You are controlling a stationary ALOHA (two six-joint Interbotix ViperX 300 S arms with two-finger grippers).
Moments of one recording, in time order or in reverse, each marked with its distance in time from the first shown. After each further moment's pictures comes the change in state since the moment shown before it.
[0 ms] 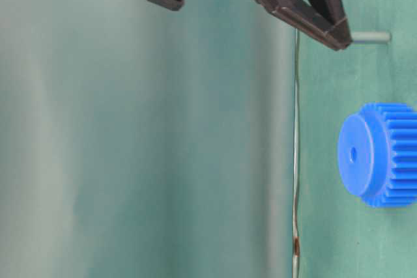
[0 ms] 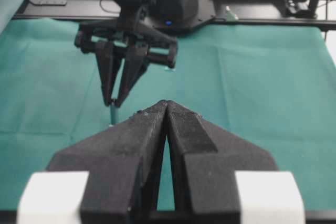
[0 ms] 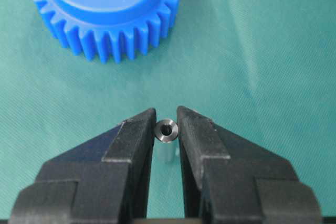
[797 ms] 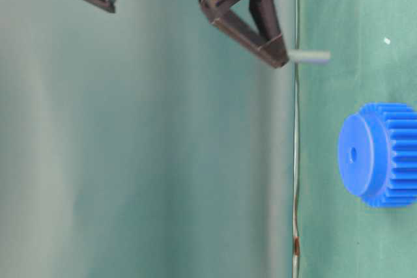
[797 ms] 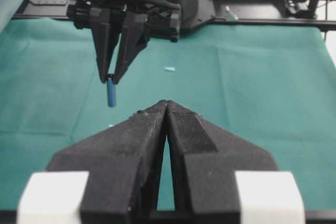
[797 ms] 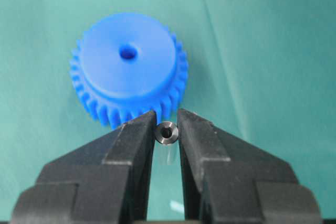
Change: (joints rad) left arm 0.000 -0.002 0.000 0.000 0.000 -0.002; right arm 0.014 -0.104 -0.104 0.000 0.190 0.014
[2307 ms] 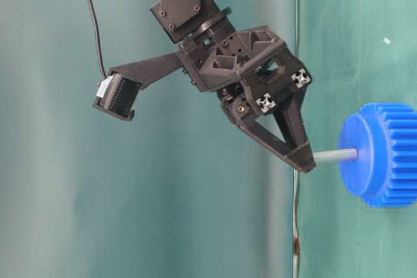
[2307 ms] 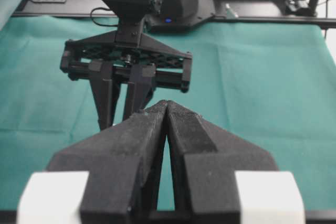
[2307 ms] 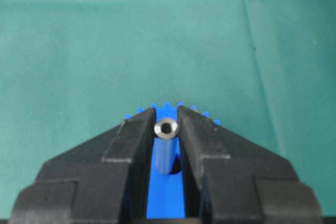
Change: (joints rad) left arm 0.000 0.002 0.000 0.000 0.008 -0.002; right arm 0.052 0.295 -0.276 -0.002 -0.026 0.000
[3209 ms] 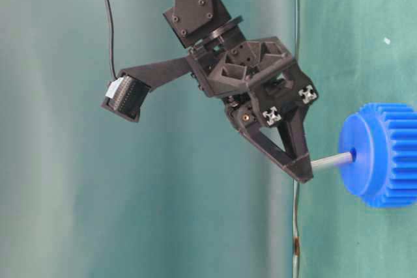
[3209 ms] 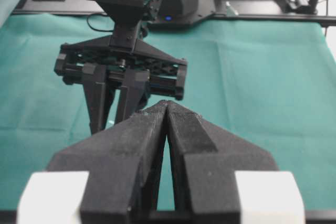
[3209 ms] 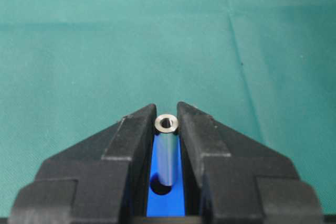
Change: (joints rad) left arm 0.000 0.000 0.000 0.000 0.006 0.002; right arm 0.002 0.044 -0.002 0.002 -0.081 0.006
